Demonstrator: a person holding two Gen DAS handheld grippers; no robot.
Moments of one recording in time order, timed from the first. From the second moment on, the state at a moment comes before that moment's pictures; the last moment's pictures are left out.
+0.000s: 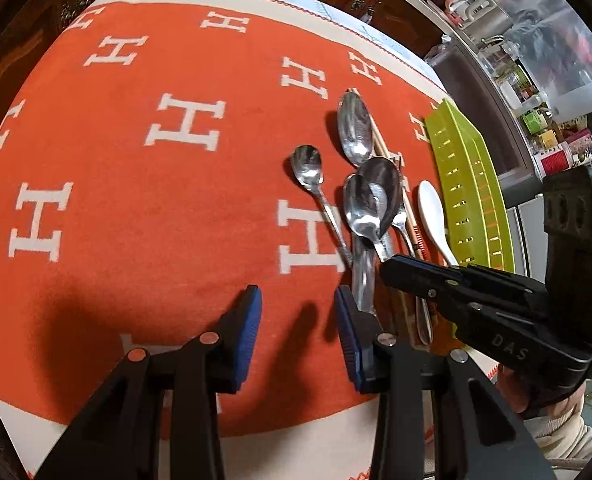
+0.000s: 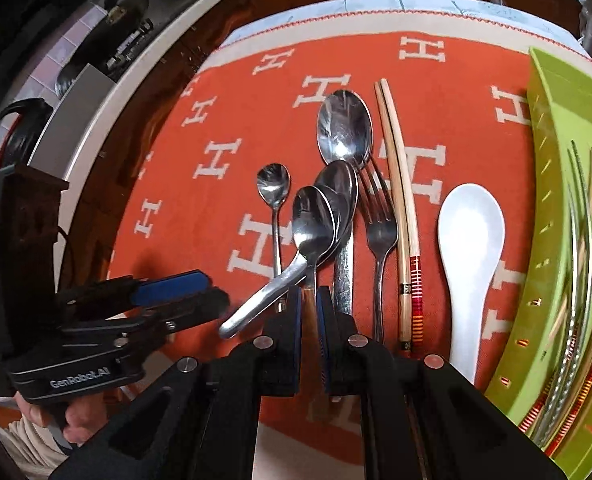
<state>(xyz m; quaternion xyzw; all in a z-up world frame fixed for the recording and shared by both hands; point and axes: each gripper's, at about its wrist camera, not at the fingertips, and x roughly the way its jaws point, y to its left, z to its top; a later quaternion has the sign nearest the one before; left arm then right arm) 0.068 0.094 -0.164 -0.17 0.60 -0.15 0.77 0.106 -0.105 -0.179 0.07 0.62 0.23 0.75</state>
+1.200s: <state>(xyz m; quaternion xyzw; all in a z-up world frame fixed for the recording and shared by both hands) 0.135 0.027 -0.154 -0.04 0.54 -0.23 0.81 0.087 -0.205 -0.111 0.16 0.54 0.18 0.81</state>
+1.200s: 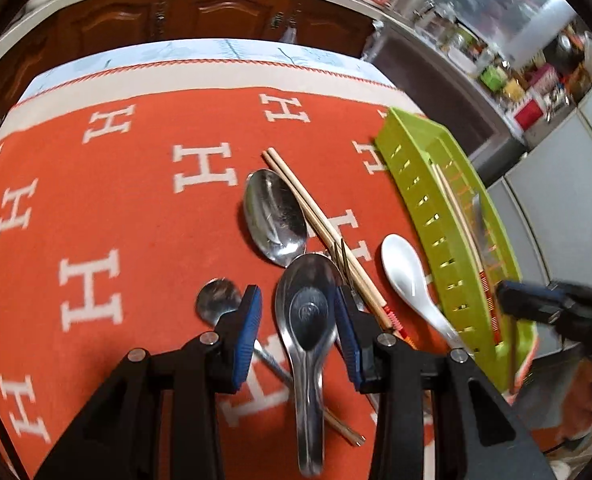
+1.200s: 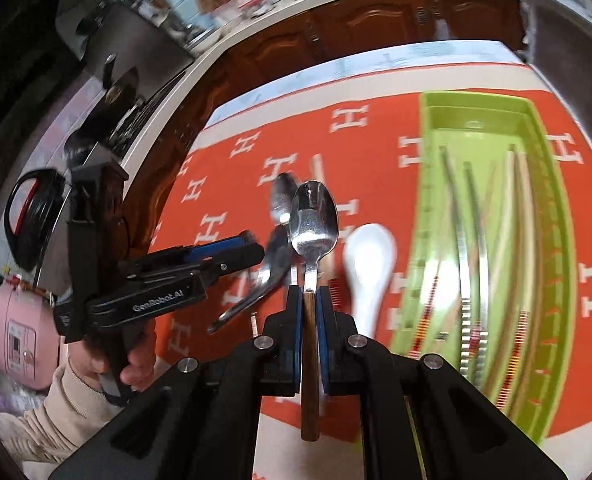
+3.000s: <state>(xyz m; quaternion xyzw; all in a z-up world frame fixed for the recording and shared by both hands) 0.098 0.032 -0.140 -0.09 0.52 -0.25 0.81 0.079 -0.271 -0.132 0.18 0.54 0.05 0.82</state>
